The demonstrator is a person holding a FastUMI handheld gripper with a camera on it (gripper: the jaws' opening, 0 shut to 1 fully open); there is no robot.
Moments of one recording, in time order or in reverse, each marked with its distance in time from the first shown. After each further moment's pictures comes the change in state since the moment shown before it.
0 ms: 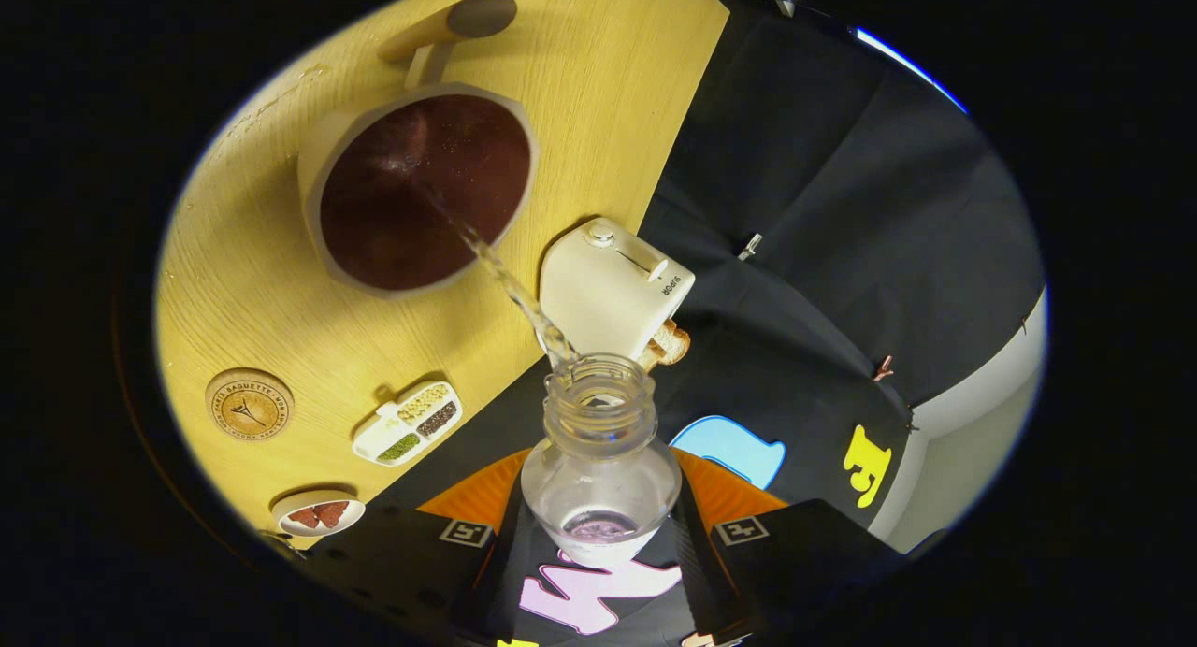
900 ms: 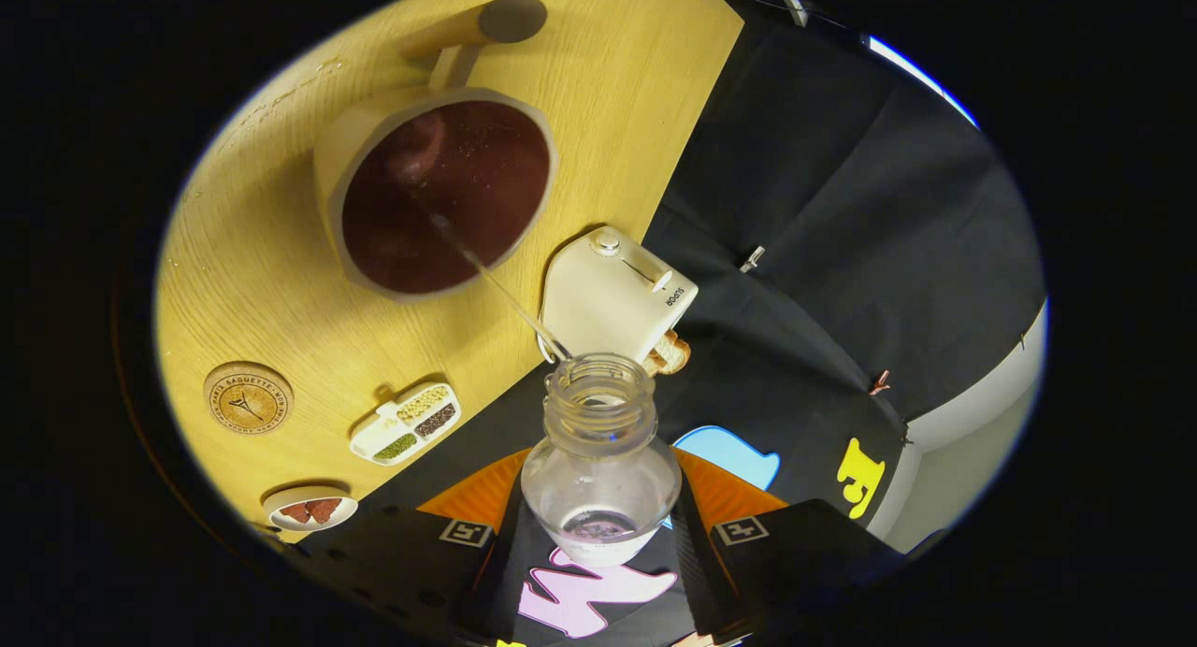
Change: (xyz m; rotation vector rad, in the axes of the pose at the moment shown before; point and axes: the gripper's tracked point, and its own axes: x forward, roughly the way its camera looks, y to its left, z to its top) arm -0.002 0.007 0.007 -0.036 -0.026 0.008
